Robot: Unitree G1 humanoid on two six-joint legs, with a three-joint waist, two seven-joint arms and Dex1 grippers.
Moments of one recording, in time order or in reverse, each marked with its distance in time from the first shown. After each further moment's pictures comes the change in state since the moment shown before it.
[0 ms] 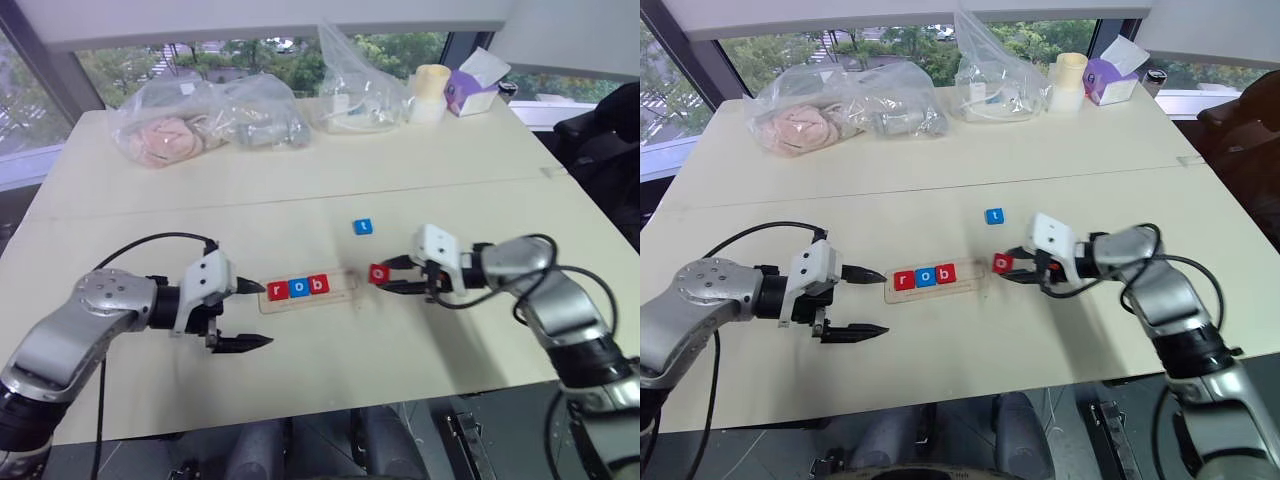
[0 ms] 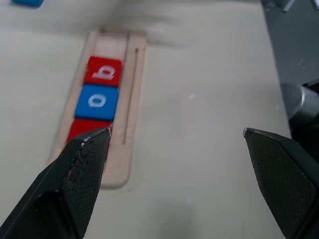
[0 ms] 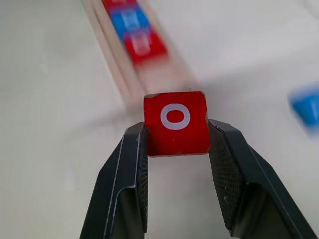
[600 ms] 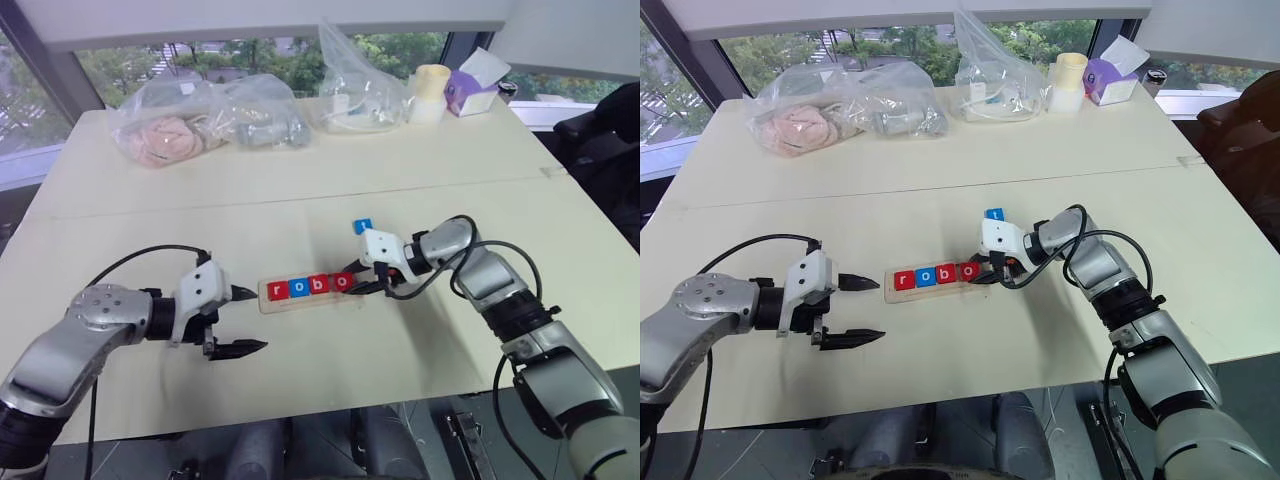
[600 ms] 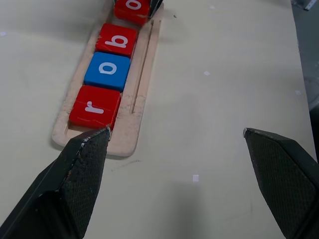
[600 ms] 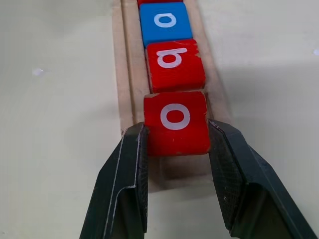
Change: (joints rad) left arm 0.086 -0.019 0.024 -0.020 0.010 -0.015 0.050; right arm -0.214 0.131 0.183 0.415 -0.162 -0.254 0.132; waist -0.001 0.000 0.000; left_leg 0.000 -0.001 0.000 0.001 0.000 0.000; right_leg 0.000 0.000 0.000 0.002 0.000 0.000
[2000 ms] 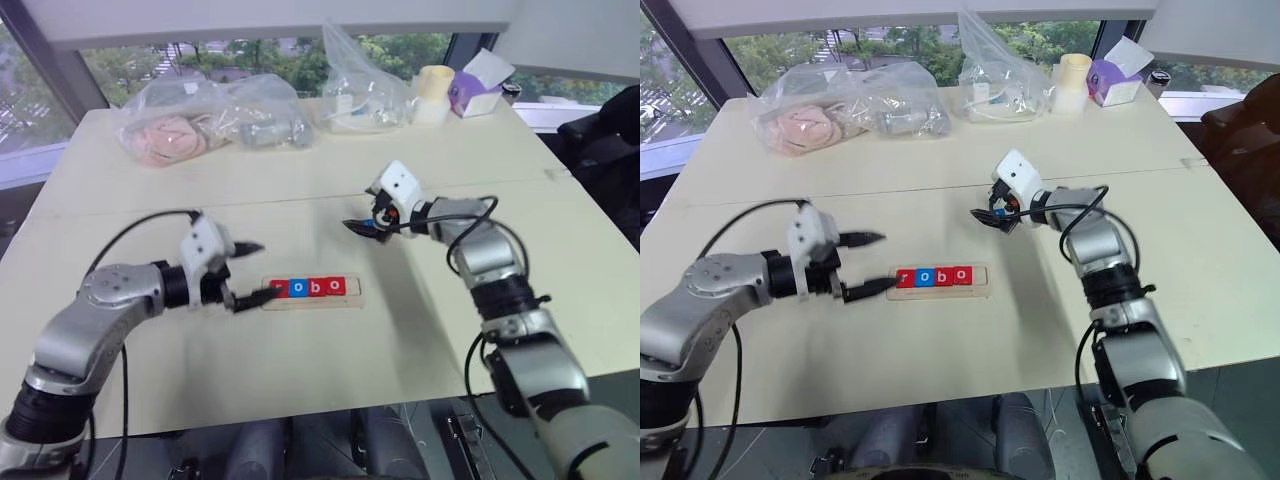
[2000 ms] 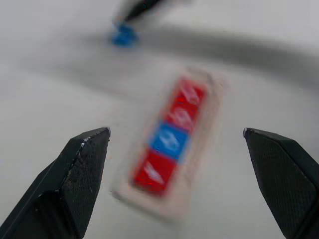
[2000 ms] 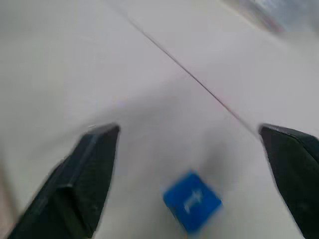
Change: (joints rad) left arm -0.160 -0.203 0.123 0.017 -0.097 0.081 0.228; right arm 0.006 0.208 -0.299 -0.087 -0.031 0.430 -0.609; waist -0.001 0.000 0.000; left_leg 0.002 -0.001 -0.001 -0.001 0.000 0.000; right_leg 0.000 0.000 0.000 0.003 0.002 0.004
